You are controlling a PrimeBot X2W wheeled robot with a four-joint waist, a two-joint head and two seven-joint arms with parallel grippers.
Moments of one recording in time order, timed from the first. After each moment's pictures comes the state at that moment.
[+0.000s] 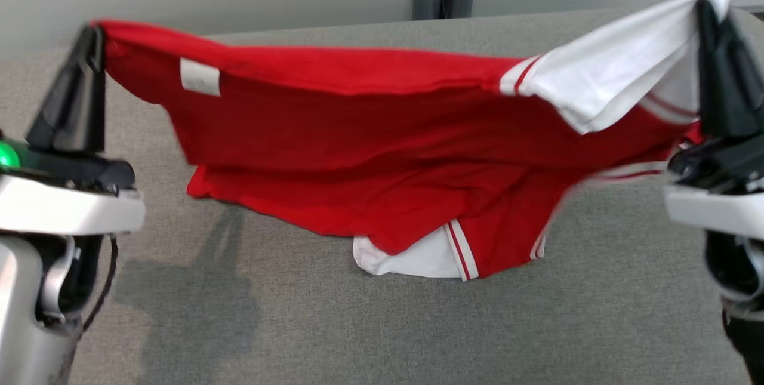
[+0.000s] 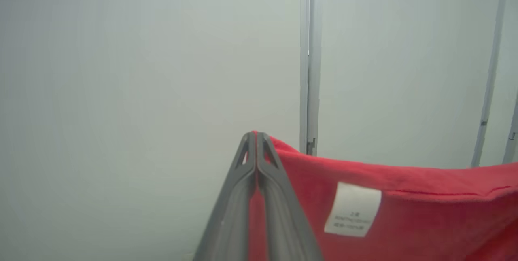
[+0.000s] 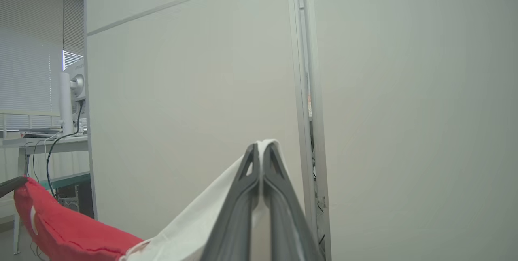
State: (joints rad) left arm -0.37 0.43 -0.14 -0.09 -0.53 0.00 -0.12; right arm -0.42 -0.31 0.18 -0.14 0.52 0.13 -0.26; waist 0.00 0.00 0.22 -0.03
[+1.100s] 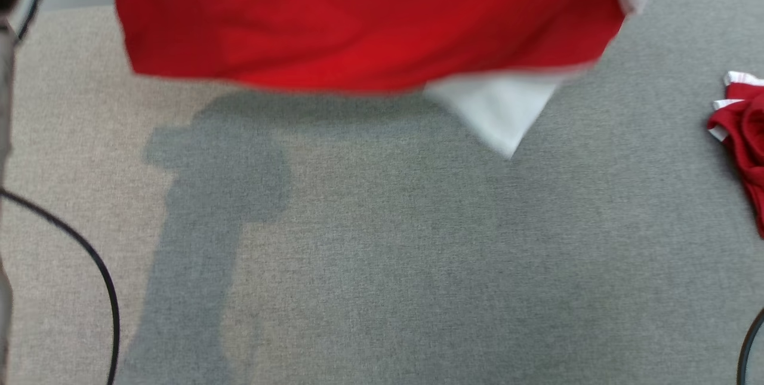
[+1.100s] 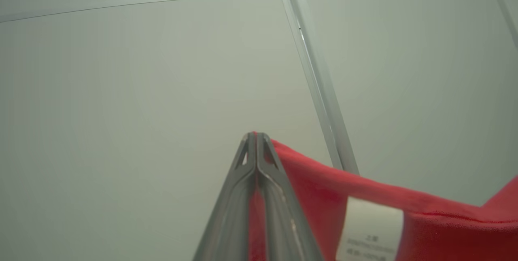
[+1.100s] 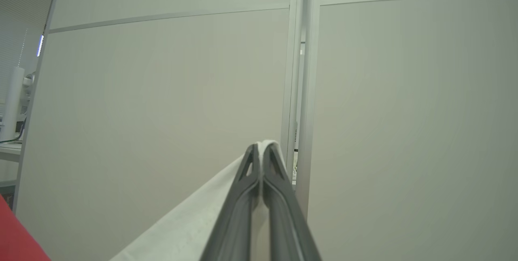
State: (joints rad) left arm -1.21 0.36 -0.28 0.42 -0.36 -0.08 -0.23; right arm -1.32 -0.32 0.37 0.49 0.51 0.13 -0.22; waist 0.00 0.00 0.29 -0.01
